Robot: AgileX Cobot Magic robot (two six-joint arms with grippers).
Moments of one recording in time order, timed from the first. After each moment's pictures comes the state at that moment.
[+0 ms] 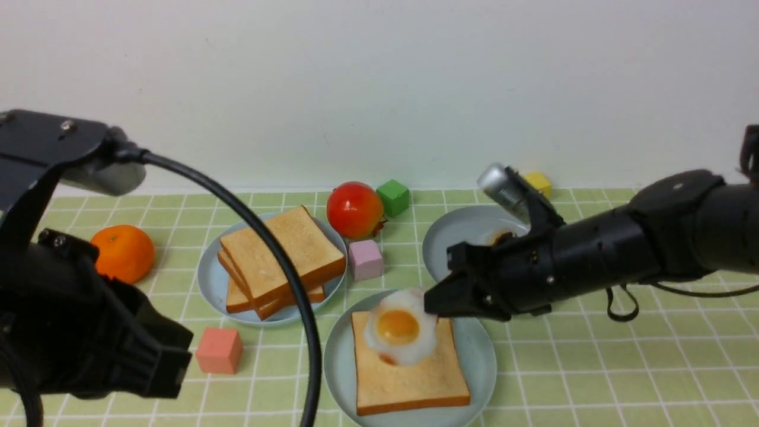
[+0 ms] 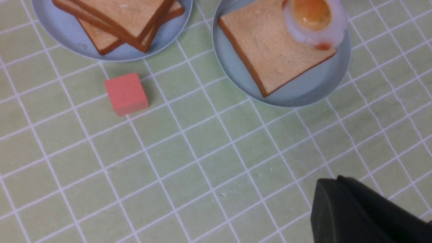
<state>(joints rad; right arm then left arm) 0.32 1.81 -1.05 1.29 0.69 -0.76 -0.59 0.95 -0.99 -0.06 0.99 -0.18</state>
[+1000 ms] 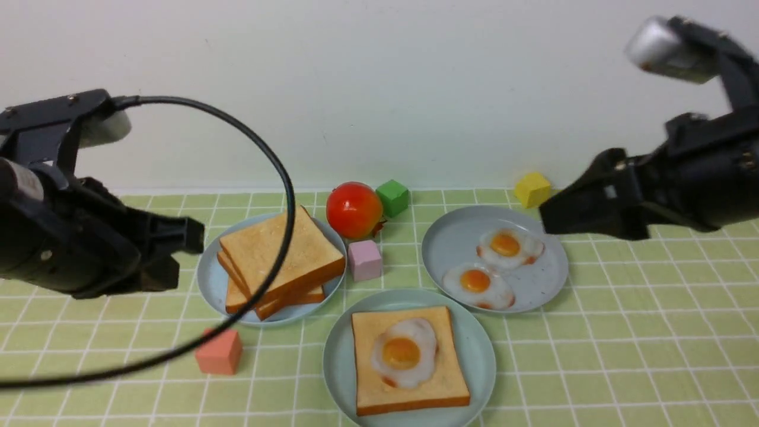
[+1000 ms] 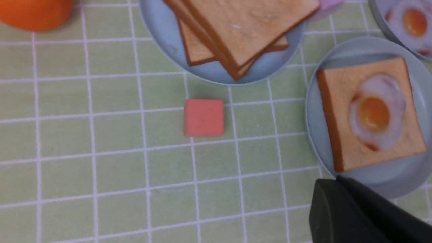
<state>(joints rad) 0.26 1.22 -1.16 0.59 0.89 -0.36 -0.24 1.20 -1.00 -0.20 0.82 -0.21</state>
